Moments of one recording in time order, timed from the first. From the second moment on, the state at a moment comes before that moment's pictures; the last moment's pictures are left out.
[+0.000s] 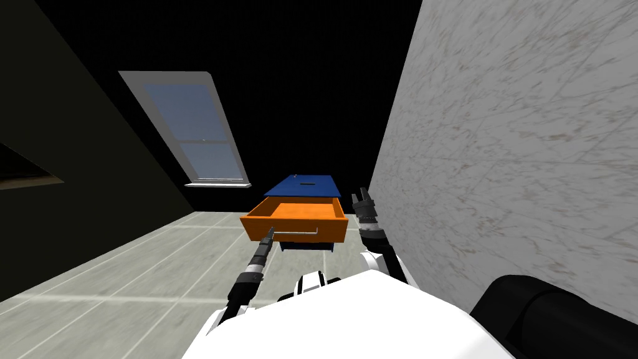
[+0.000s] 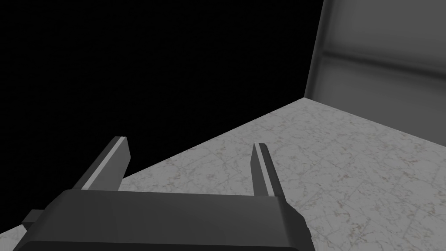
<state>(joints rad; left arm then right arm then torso) 0.38 0.17 -0.12 -1.68 -0.21 -0.44 -0.01 0.50 0.01 0.03 -2.32 0.02 -0.40 -0.04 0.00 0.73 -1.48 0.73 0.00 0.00</state>
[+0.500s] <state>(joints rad) 0.40 0.20 -0.12 -1.79 -0.21 -0.34 0.02 0.50 0.01 0.03 -2.32 0.02 -0.40 -0.04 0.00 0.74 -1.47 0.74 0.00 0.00</state>
